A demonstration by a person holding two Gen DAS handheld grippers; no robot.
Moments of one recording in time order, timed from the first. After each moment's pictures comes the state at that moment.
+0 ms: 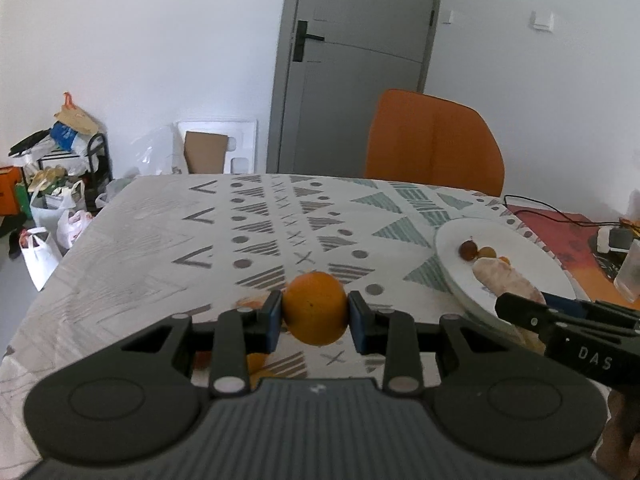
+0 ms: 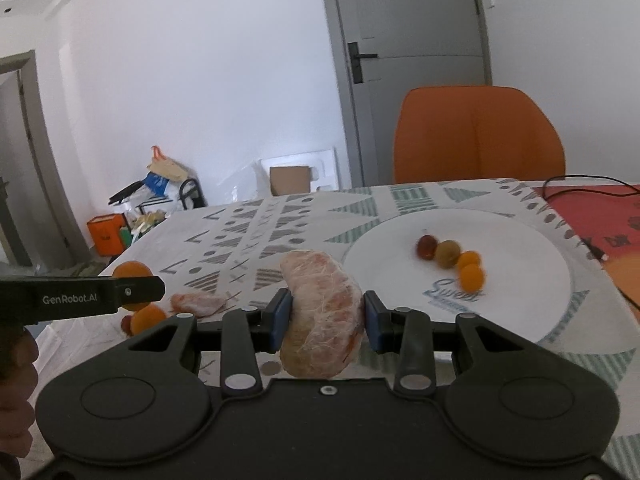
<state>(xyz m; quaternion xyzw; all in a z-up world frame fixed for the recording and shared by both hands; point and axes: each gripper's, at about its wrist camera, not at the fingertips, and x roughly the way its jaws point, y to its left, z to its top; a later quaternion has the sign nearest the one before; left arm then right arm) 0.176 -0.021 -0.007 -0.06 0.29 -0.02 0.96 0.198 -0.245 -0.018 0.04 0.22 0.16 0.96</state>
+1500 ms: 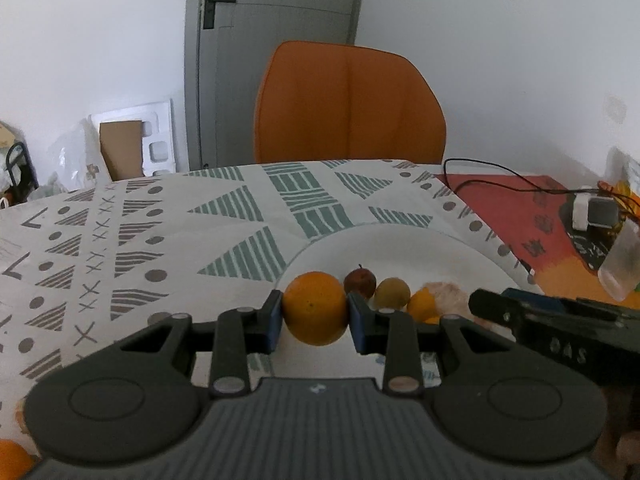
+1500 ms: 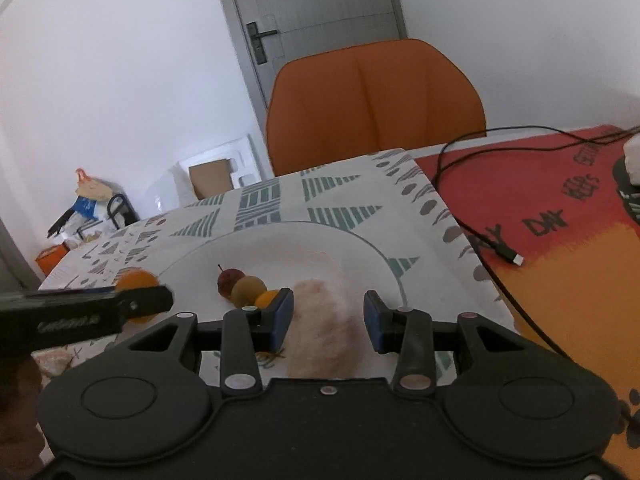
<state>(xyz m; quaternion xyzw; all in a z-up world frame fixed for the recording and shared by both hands) 0.311 -0.157 -0.030 -0.03 0.34 -0.10 0.94 0.304 -0.358 -0.035 0.08 0.27 0.09 0.96</state>
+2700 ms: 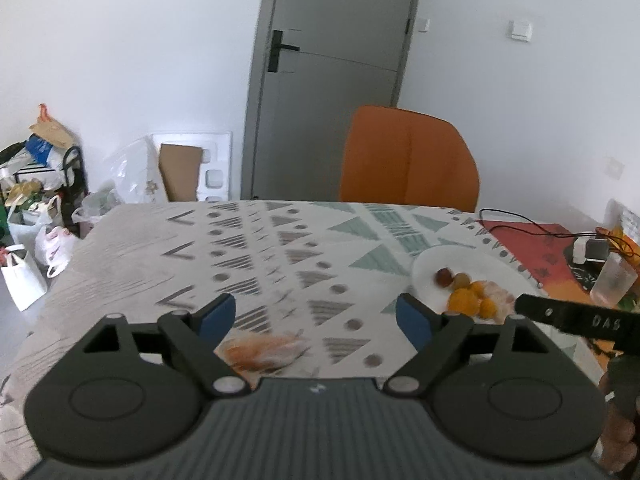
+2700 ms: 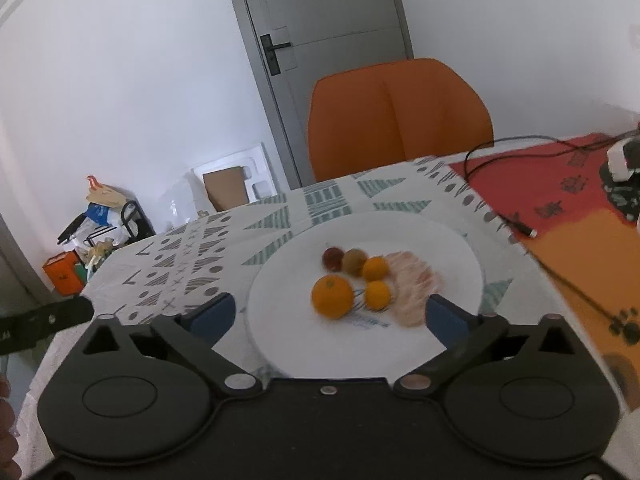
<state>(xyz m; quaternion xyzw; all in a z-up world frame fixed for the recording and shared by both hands) 0.188 -0.007 0.017 -0.06 0.28 -0.05 0.96 0.222 -0.283 -0.002 0.11 0.27 0.07 0.96</state>
